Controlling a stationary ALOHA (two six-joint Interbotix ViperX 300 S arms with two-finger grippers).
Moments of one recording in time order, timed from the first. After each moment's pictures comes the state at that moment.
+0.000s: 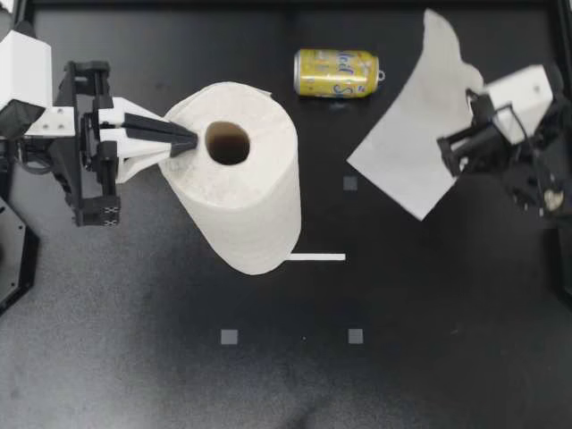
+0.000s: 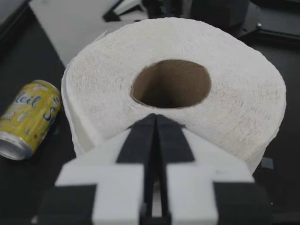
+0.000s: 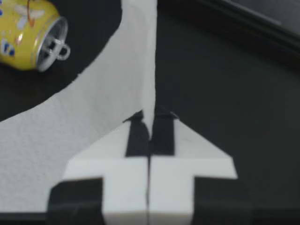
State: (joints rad) left arm 0.17 -0.61 0.88 -0.05 0.11 -0.02; right arm -0.13 -0.21 1.08 -1.51 0.97 2.05
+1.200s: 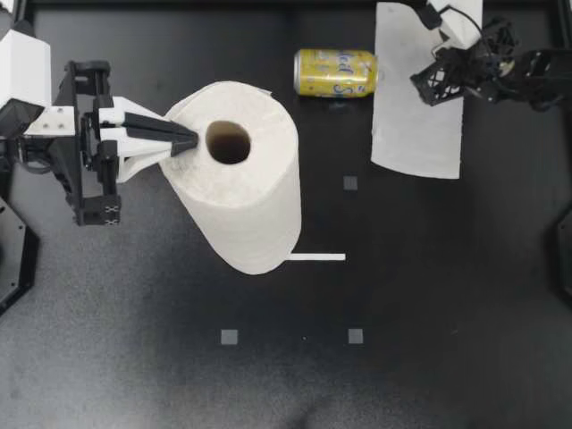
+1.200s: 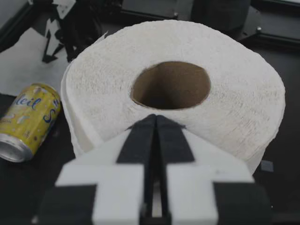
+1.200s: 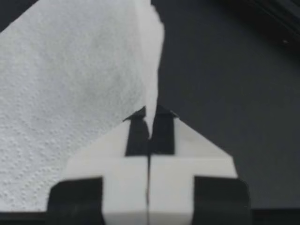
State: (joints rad) left arm 0.17 -0.61 0.88 -0.05 0.09 -0.02; right arm -0.75 0.17 0.83 -1.86 0.35 1.91
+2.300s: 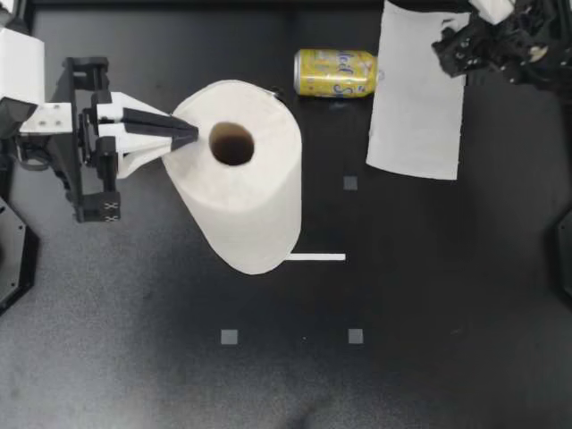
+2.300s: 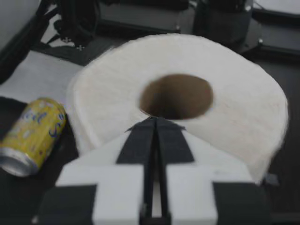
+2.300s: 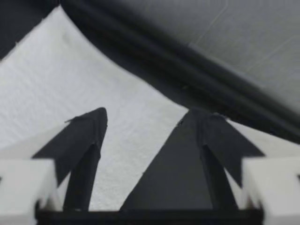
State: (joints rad) left arm 0.17 -0.62 0.88 -0.05 0.02 0.00; right arm -0.77 -0.06 0.86 -1.75 0.47 1.77
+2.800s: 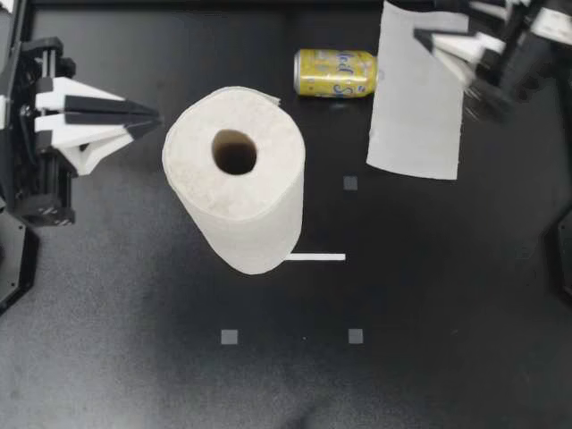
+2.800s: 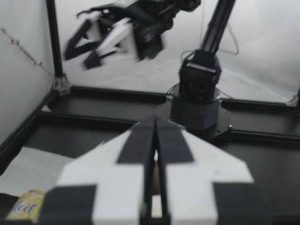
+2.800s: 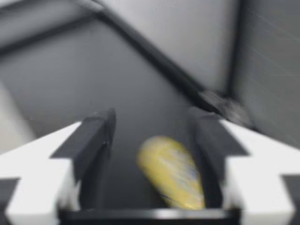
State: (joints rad) left arm 0.11 -0.75 0.90 -0.03 -0.14 0.00; right arm -0.45 -0.66 0.87 -1.65 0.06 1.68
